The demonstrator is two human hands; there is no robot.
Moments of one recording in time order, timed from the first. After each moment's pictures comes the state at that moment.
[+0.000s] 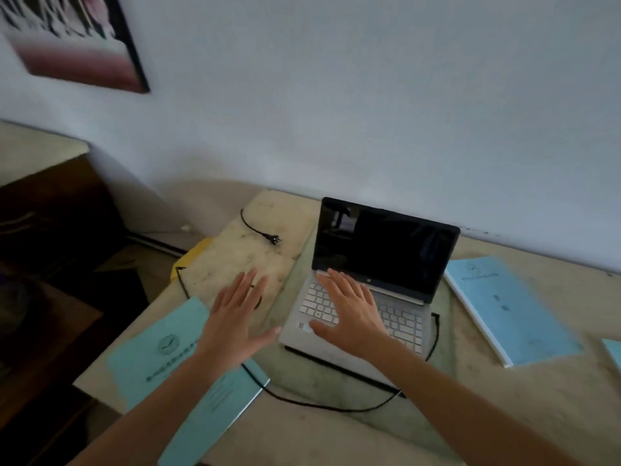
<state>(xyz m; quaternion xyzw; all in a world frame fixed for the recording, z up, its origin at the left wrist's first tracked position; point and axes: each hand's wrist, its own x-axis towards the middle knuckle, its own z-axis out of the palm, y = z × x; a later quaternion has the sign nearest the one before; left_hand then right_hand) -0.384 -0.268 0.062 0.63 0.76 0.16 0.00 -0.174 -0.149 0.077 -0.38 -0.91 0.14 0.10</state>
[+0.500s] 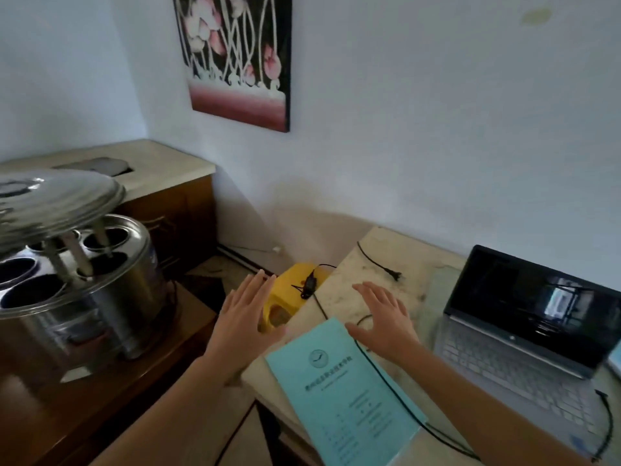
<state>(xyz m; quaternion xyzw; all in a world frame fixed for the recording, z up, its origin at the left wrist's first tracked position) -0.622 -0.443 0.097 0.52 0.82 0.23 -0.02 -0.416 -0.260 0.104 -0.34 -0.92 0.13 0.11</state>
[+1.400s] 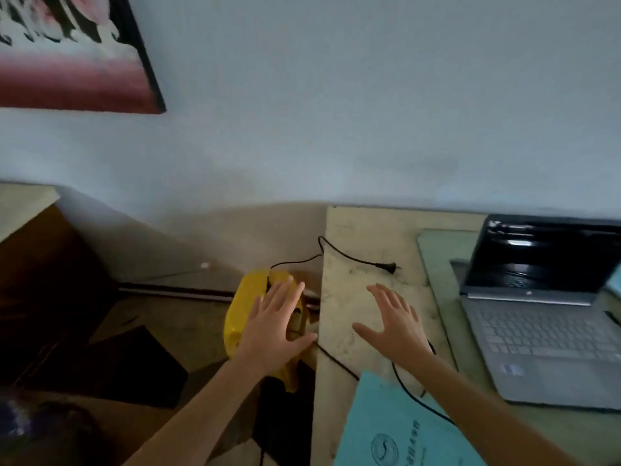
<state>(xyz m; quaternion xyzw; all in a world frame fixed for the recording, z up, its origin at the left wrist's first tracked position) -0.809 -0.209 0.049 0.73 0.65 0.16 0.12 -0.565 -0.155 0.041 -0.60 -0.77 0.17 0.12</state>
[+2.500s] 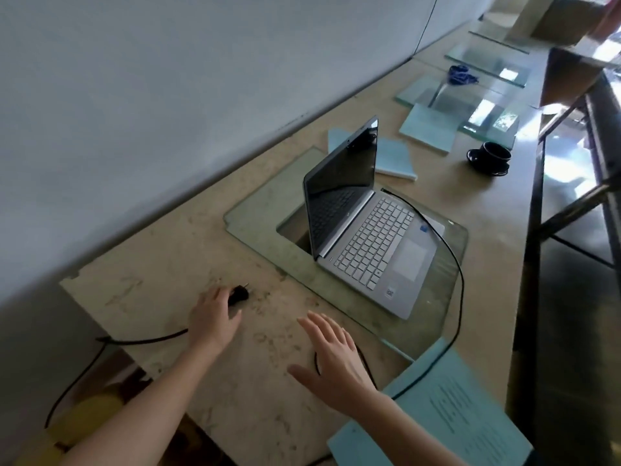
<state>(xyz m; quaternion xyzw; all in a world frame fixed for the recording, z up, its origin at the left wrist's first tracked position) -0.655 0.108 -0.071 0.88 0.42 0.04 0.24 -0.563 -0.116 -0.018 -0.86 -0.46 0.19 0.13</state>
